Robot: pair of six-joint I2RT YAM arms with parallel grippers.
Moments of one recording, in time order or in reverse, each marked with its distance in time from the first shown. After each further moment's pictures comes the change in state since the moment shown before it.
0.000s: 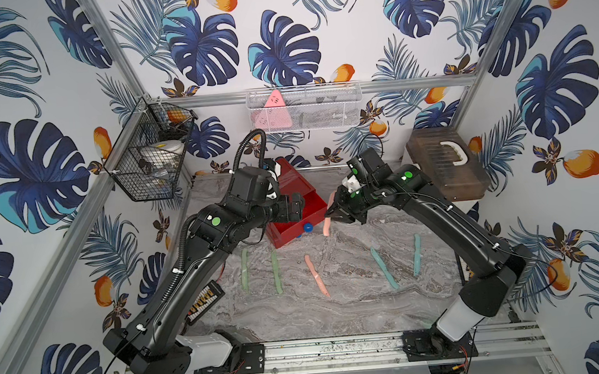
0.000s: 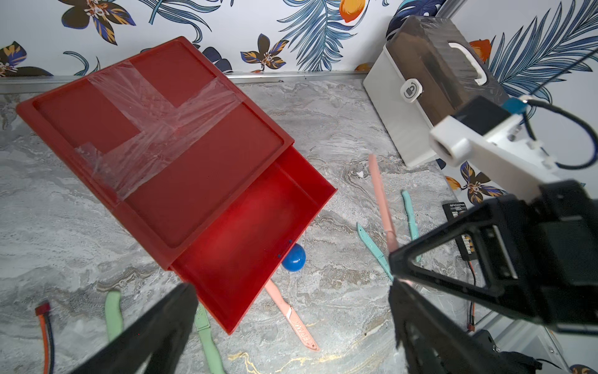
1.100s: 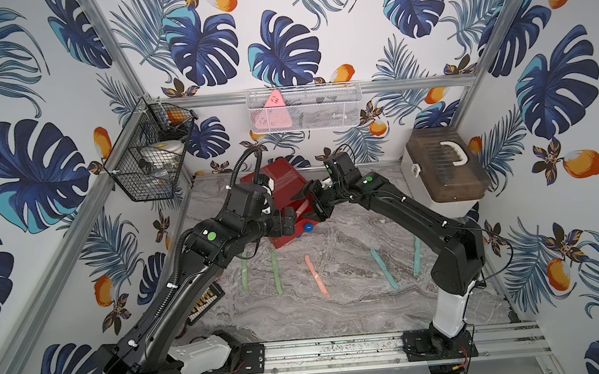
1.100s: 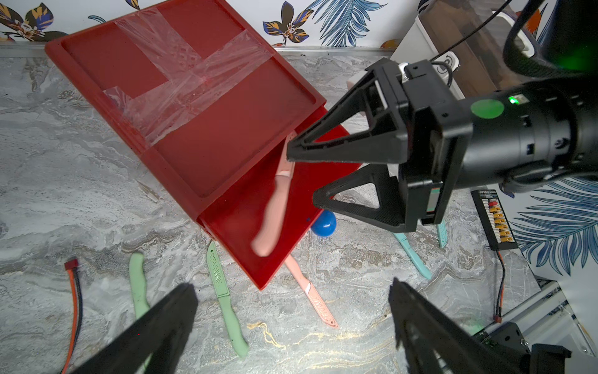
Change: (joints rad) left arm 0.010 -0.106 -0.162 -0.006 -0.034 -0.008; right arm -0.008 0.186 -0.081 0.467 -0.182 0.347
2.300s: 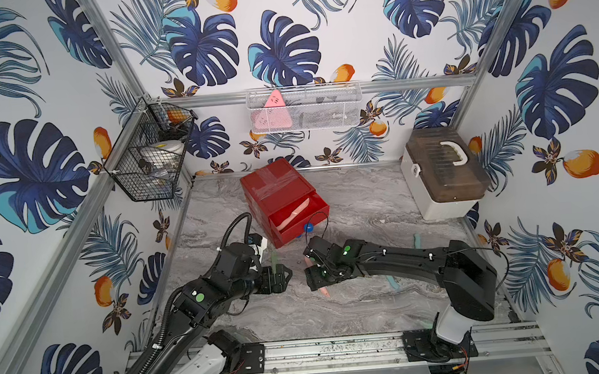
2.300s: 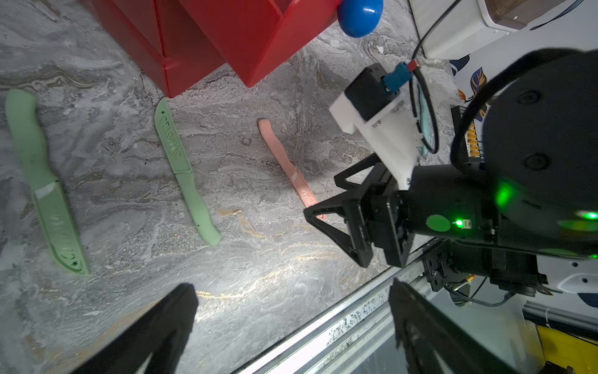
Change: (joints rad) left arm -0.033 -0.459 -0.606 0.050 0.214 -0.157; right arm 0.403 -0.132 -0.595 -0.007 0.615 -0.723
